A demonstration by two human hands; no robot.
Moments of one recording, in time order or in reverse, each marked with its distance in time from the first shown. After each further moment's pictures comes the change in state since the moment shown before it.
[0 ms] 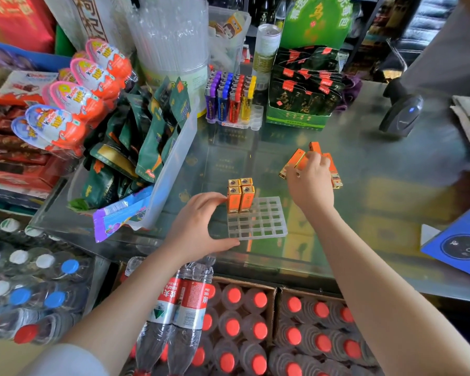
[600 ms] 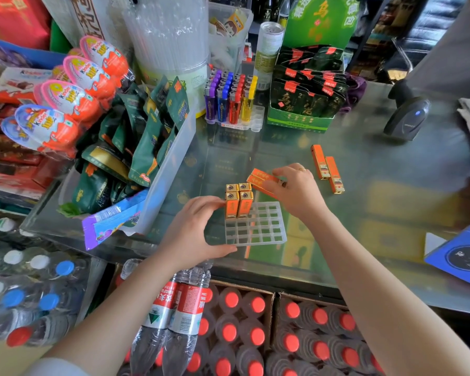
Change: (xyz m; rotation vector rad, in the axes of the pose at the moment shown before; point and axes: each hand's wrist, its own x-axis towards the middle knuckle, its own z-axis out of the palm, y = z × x) left_hand -0.001 0.001 -0.002 -0.023 0.007 0.010; right_hand 0.001 -0.005 0.002 -0.029 -0.285 -0.241
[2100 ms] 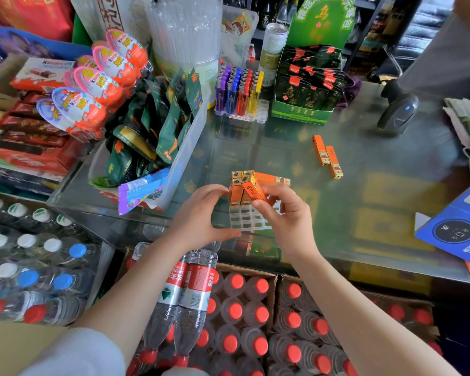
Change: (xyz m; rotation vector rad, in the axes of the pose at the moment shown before) left_hand -0.019 -0.006 -0.004 -0.028 -0.021 0.013; right_hand -0.103 -0.039 0.032 0.726 0.289 -0.277
